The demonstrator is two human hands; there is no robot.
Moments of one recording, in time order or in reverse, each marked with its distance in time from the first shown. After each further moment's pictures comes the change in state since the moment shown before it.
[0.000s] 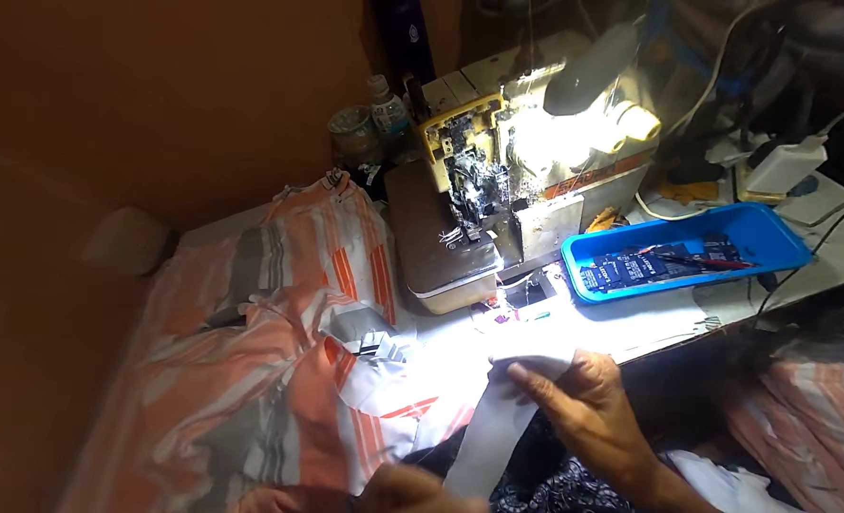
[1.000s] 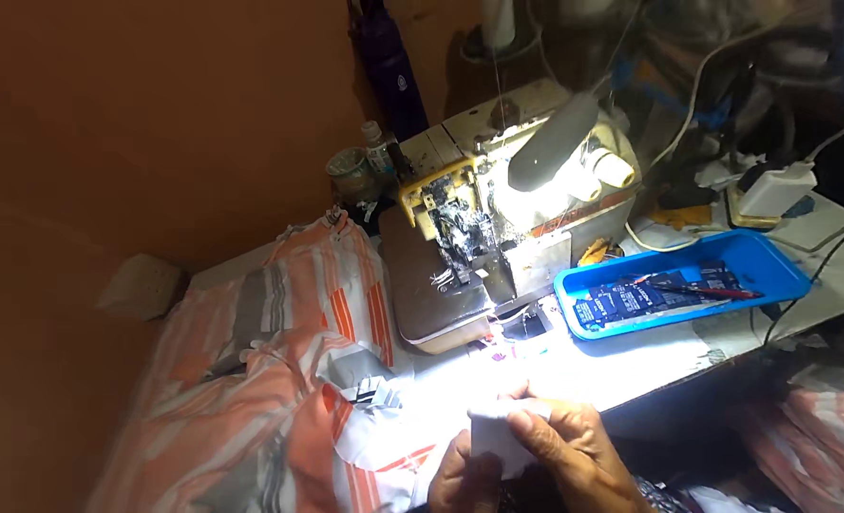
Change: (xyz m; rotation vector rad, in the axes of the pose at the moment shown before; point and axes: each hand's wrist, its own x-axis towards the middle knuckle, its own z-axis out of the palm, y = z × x) left_hand 0.017 -0.065 0.077 -0.541 0.298 -0.280; right_hand 0.008 0.002 0.000 0.159 -0.061 0.034
